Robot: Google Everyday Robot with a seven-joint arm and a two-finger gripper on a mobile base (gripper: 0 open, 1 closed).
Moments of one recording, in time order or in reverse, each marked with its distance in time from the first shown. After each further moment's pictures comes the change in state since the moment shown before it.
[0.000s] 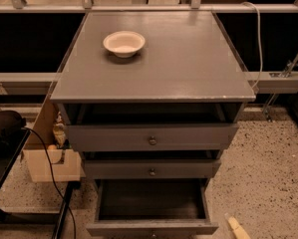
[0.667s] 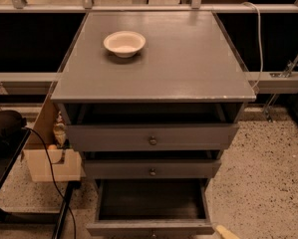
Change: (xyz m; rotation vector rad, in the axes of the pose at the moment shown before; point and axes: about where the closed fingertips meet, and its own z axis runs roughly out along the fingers) arm -0.011 0.024 0.014 0.032 -0.034 0.042
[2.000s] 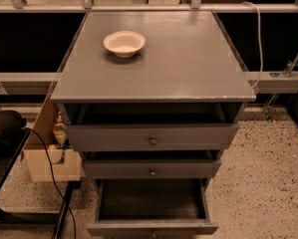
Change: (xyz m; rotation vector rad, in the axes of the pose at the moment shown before) arm 0.010 0.121 0.071 0.018 0.045 0.016
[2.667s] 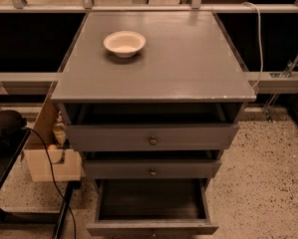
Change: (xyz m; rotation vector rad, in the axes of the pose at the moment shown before) arm 0.003 0.051 0.029 -0.019 -0.004 0.021
